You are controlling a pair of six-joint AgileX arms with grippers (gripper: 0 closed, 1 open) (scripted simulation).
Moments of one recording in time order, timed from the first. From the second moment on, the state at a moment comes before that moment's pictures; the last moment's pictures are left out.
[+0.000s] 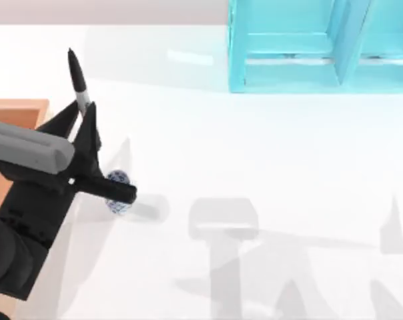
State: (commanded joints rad) left arm -0.57 1.24 0.15 1.26 -0.24 0.07; right arm 0.00 0.00 0.00 0.00 0.00 0.00
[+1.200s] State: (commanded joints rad) left arm -0.54 1.40 0.19 1.38 -0.21 0.06; right arm 0.00 0.00 0.00 0.00 0.00 0.00
